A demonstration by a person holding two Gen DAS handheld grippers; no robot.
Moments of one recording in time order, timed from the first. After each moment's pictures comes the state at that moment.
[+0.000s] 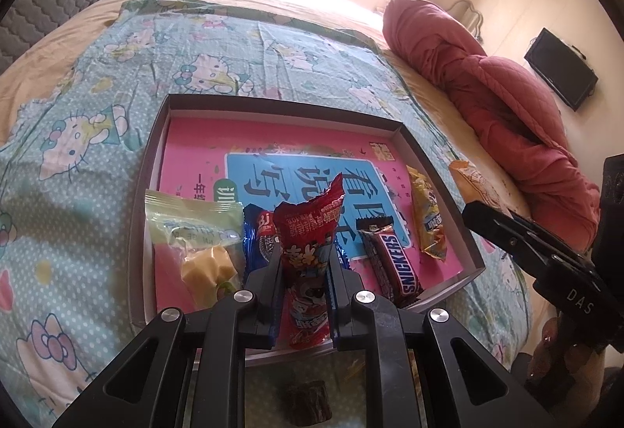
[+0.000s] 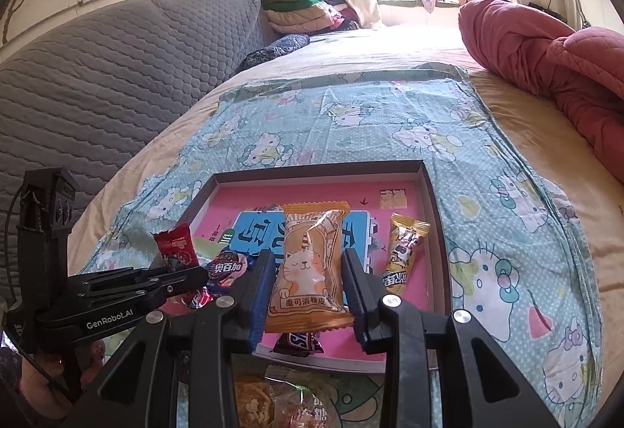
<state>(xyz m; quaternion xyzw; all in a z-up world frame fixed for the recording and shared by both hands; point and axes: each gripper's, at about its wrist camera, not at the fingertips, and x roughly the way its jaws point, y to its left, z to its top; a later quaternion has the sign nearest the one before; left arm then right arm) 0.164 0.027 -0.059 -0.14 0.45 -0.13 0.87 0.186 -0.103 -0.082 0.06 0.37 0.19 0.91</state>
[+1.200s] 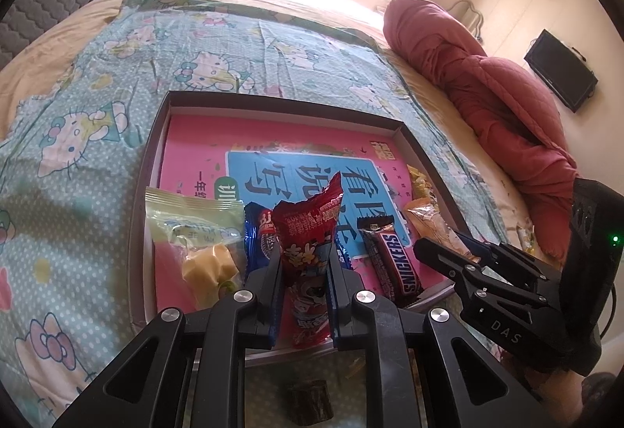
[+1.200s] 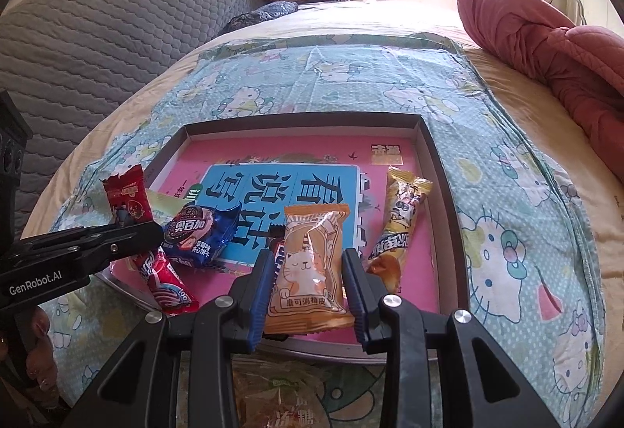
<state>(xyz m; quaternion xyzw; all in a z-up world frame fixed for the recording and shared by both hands) 0.164 0.028 -0.061 -0.14 0.45 -0.13 0.87 0.193 -0.087 -0.121 0.01 0.42 0.15 0.90</state>
